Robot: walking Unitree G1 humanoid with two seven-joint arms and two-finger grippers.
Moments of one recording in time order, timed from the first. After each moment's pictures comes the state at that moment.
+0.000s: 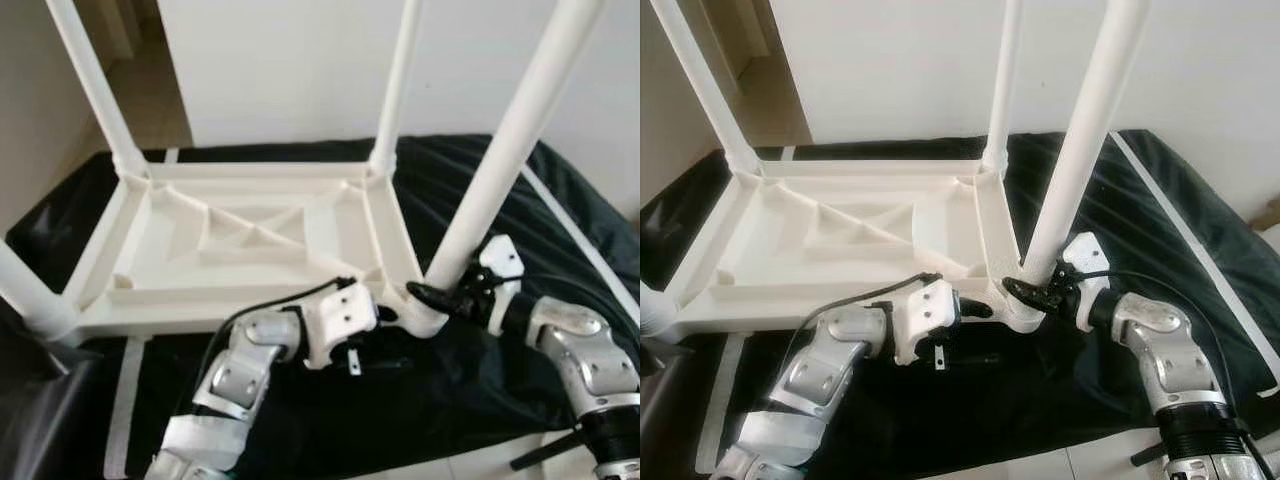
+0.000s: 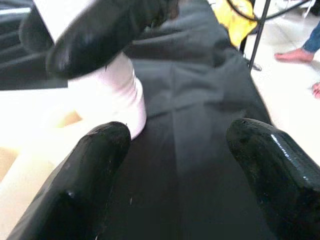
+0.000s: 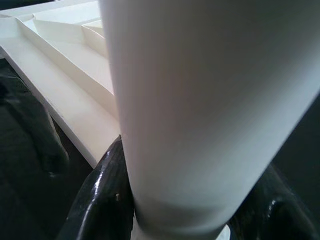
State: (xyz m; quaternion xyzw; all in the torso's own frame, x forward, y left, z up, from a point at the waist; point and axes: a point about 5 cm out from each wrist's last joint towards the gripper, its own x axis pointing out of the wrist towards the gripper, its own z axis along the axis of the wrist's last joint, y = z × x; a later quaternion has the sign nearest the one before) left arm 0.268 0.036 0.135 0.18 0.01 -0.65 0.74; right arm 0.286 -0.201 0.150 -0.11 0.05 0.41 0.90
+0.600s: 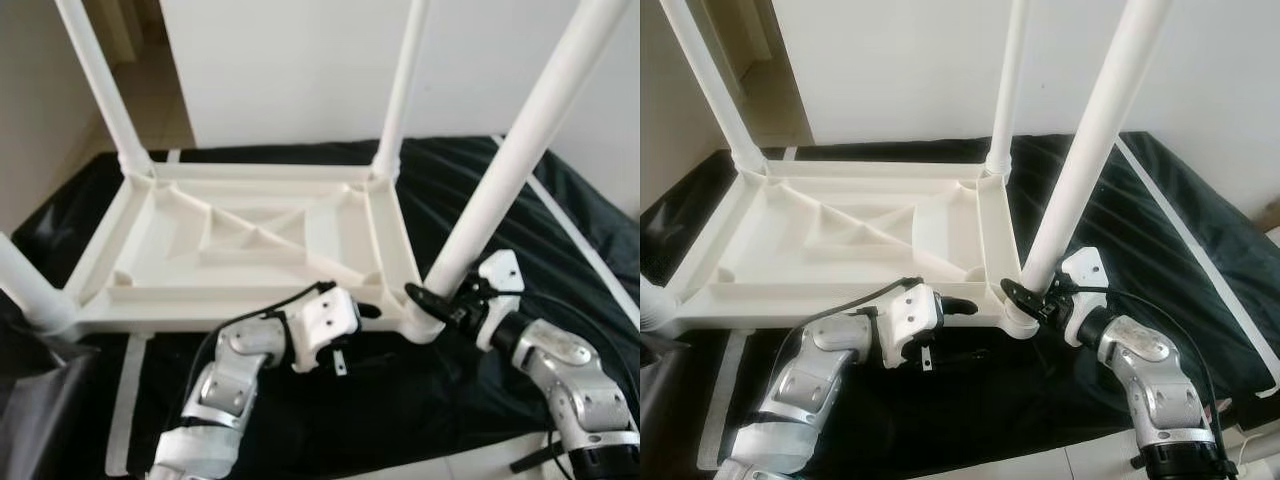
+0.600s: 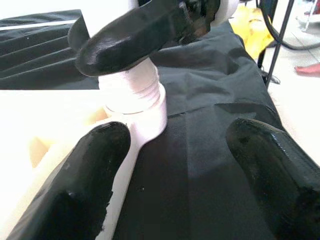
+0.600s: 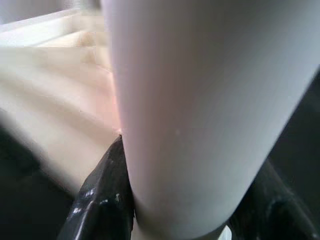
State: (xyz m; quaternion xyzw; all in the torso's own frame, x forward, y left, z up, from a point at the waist) left arm 0.269 0.051 0.130 0.16 -0.02 -0.62 0.77; right arm 0.269 -0.185 0.138 -0.04 0.03 0.24 0.97
